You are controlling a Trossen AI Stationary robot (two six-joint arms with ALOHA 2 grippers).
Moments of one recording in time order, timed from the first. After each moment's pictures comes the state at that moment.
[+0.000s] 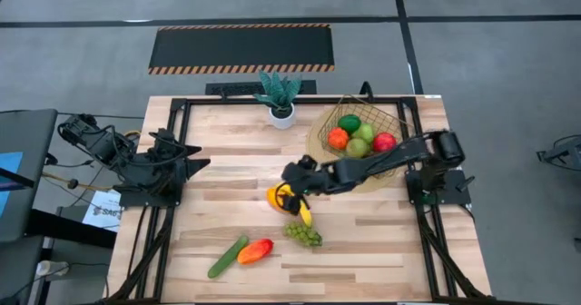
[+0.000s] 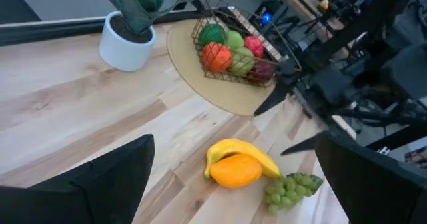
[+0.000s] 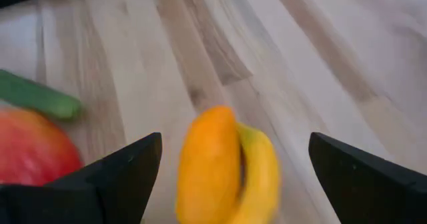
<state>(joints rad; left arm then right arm) -0.56 0.51 0.82 -0.95 -0.82 -1.15 0.15 1.82 1.35 -0.32 0.30 0.46</state>
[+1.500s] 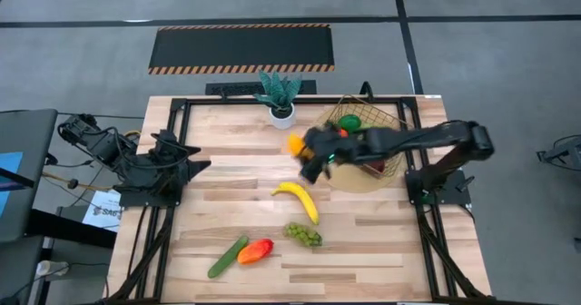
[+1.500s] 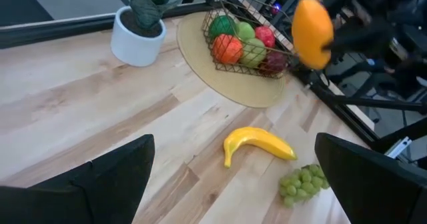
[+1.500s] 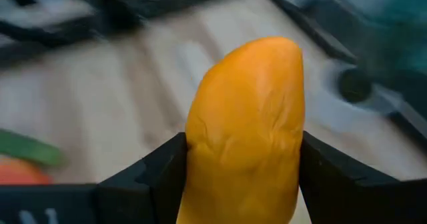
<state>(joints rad) -0.56 0.53 0.82 -1.00 -0.81 -1.15 0.06 1.56 1.43 -0.58 0.39 0.36</state>
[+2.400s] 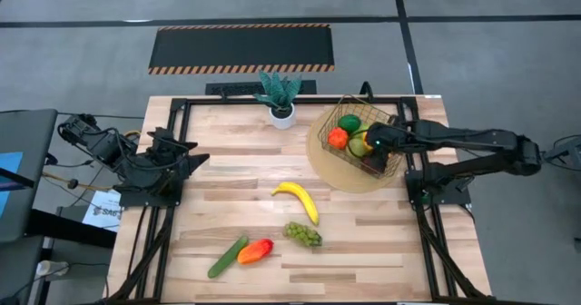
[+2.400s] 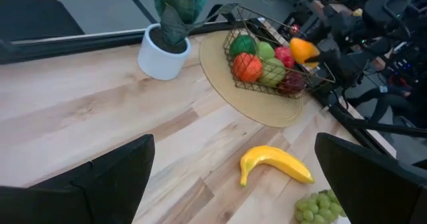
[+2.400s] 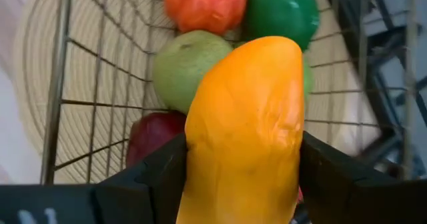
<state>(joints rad) -0.56 0.53 0.82 -1.07 -0.90 -1.24 -0.25 1.02 0.82 -0.98 0.36 0.14</state>
